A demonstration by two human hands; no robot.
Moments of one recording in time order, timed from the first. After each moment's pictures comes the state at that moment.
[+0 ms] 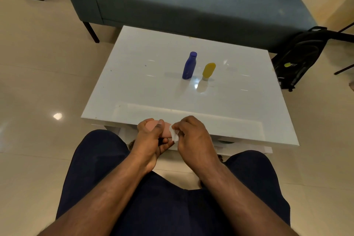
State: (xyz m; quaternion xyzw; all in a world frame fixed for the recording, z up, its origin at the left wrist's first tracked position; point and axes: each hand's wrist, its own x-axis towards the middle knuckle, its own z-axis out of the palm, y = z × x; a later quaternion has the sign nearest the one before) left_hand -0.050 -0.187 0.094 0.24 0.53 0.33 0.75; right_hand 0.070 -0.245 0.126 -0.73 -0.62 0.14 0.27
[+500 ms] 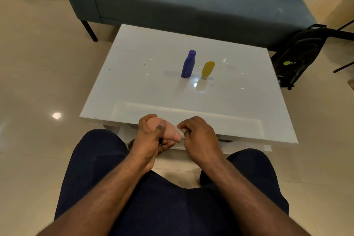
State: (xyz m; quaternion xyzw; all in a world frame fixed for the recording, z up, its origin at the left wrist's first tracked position) left_hand -0.051 -0.192 0.099 0.30 0.51 0.33 0.74; right_hand 0.083 -0.243 0.133 -0.77 -0.57 0.19 0.24
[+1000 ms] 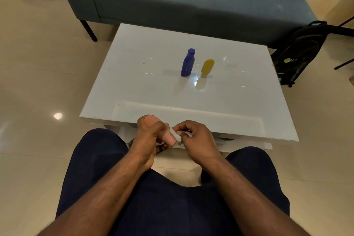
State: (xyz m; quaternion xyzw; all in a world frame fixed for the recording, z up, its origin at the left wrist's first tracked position) left_hand -0.053 -0.190 0.099 0.30 0.52 0.31 0.74; right_hand 0.080 -0.250 0.133 -0.75 -0.45 0.36 0.32
